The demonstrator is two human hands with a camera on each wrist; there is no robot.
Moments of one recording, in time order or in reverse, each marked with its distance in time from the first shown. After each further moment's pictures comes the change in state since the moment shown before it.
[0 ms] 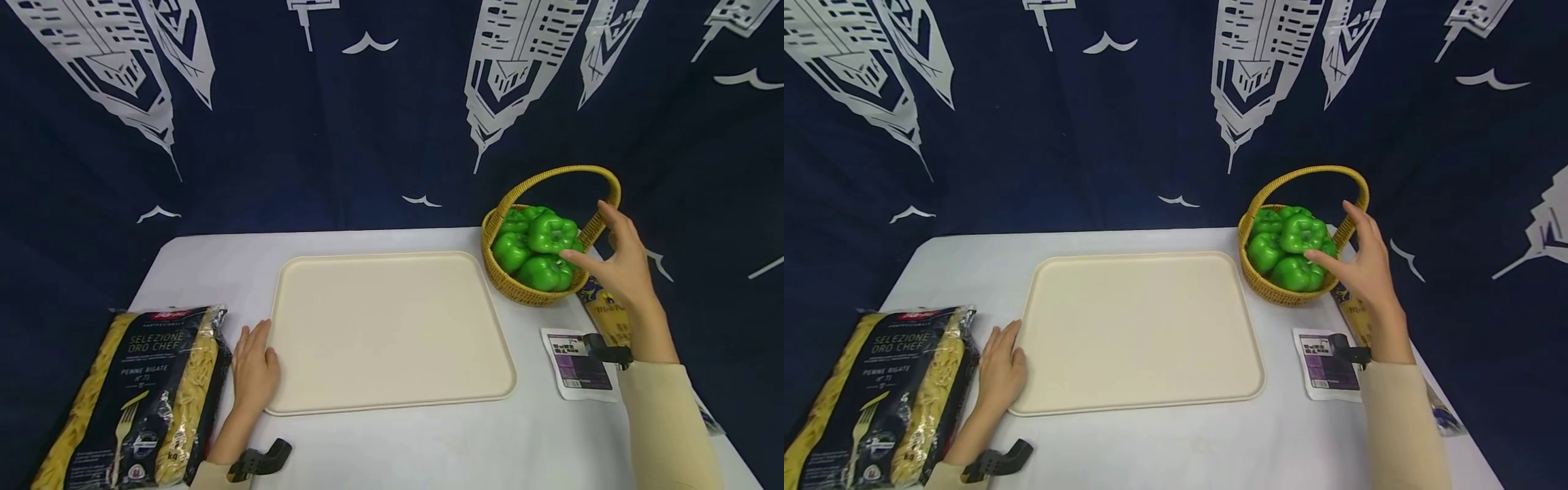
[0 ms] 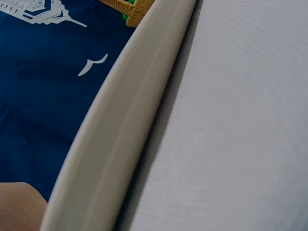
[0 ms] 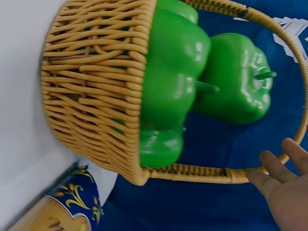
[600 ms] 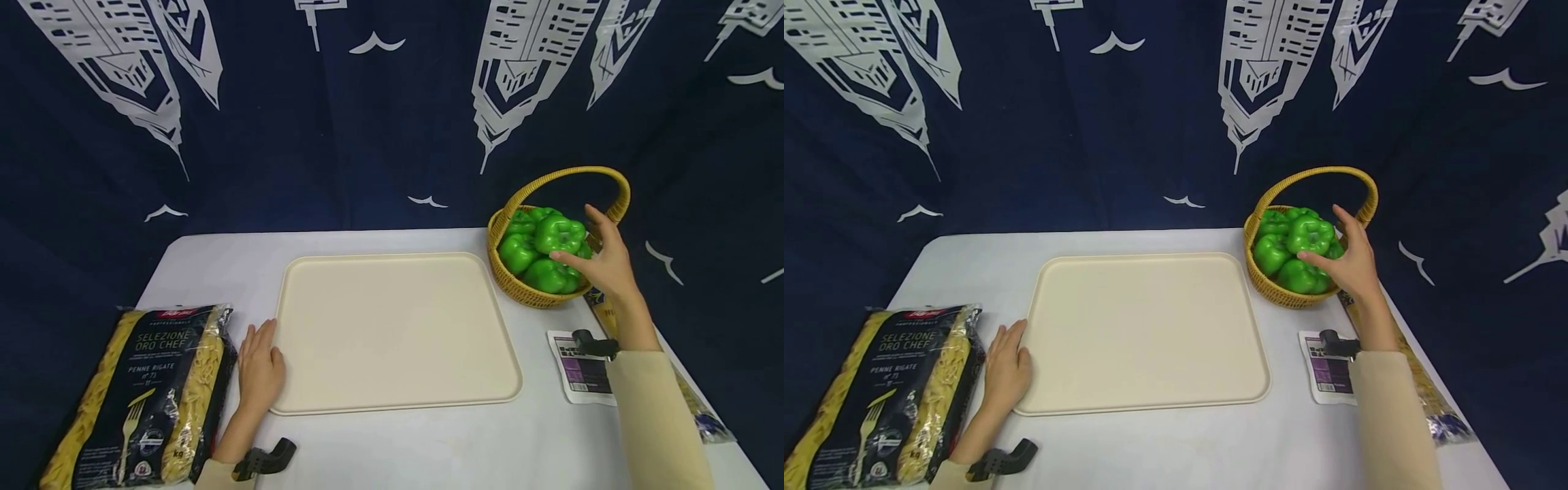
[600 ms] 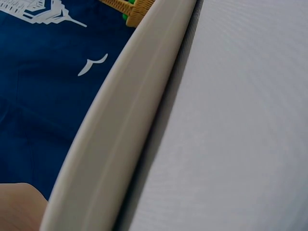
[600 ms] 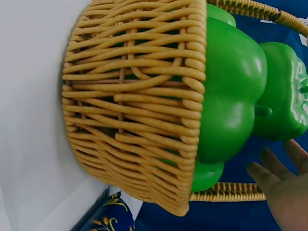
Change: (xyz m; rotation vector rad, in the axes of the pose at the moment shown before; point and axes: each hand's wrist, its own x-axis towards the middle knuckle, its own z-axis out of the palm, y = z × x) left_hand 0.000 -0.002 0.002 0.015 0.034 0.046; right_hand 0.017 0.019 0.025 0.065 -0.081 0.090
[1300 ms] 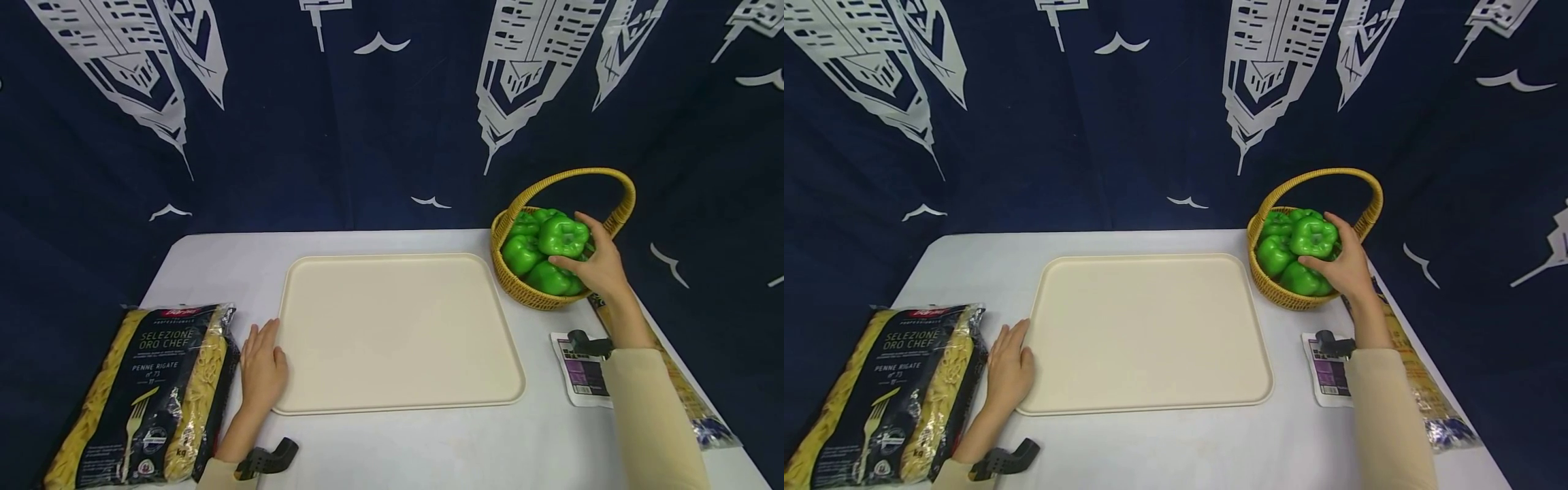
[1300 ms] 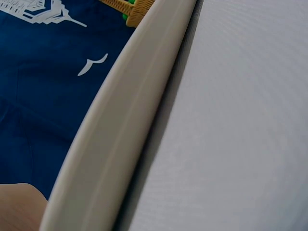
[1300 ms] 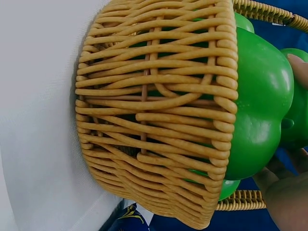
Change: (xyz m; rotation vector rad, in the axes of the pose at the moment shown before) left_hand 0.000 -0.001 0.000 -0.003 0.011 0.006; right_hand 0.007 0.005 0.011 -0.058 -0.055 0.073
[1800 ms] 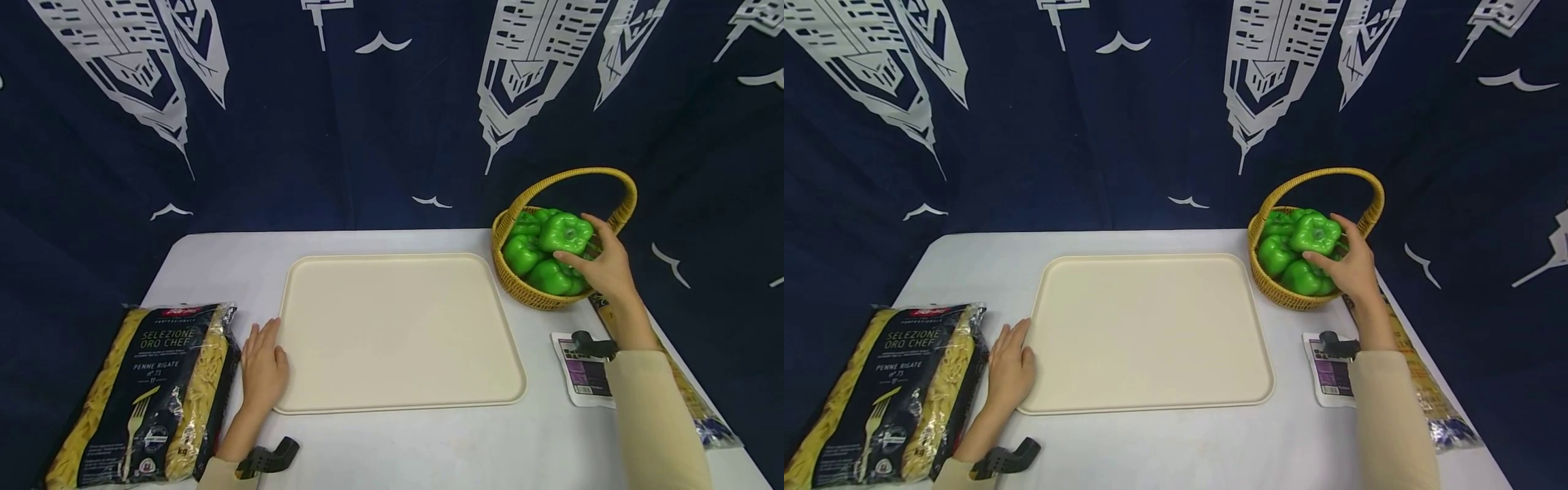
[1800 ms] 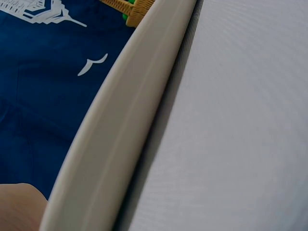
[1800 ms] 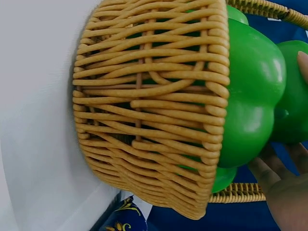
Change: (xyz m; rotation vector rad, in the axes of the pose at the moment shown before) left_hand 0.000 0.000 0.001 0.014 0.003 0.007; right_hand -0.002 0.001 -0.003 0.025 0.035 0.044
